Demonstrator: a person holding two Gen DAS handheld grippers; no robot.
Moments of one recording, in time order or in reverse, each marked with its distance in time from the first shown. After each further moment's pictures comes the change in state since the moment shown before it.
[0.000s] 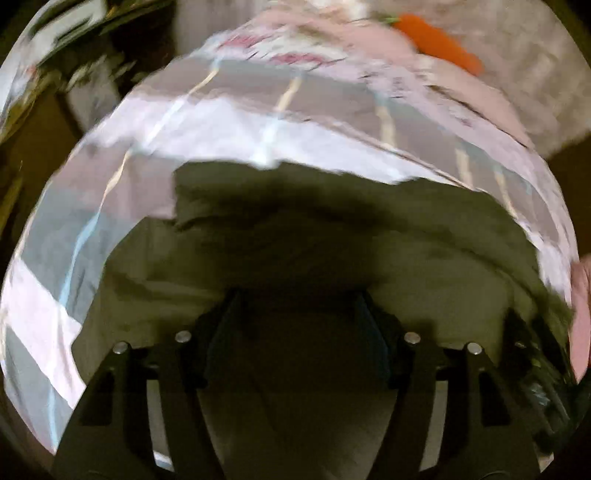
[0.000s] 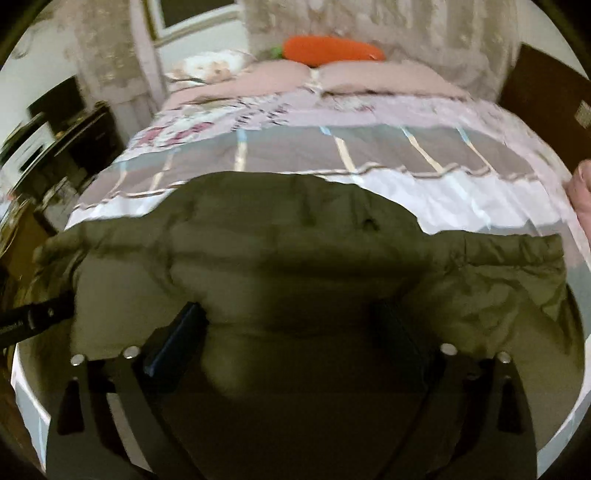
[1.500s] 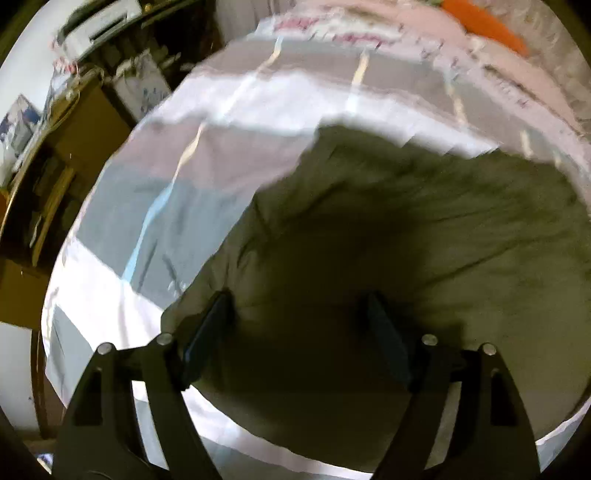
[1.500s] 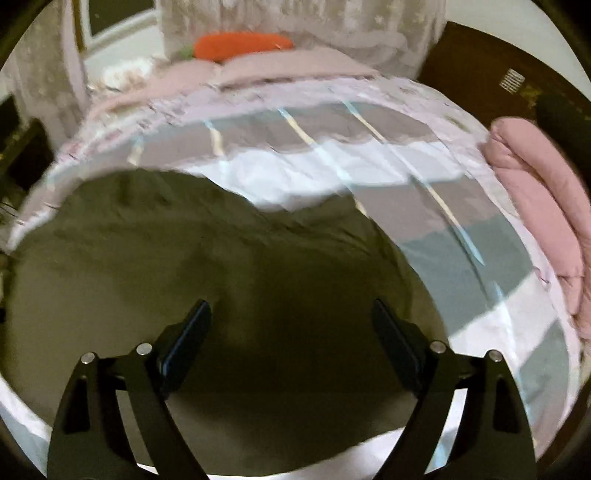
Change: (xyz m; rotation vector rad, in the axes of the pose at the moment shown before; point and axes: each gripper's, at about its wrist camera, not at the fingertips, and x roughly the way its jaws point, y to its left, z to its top) left arm -0.005 0.053 -0.028 0.021 0.059 0.252; right arm -0.059 -0.153 -0.061 0.120 0.078 -0.333
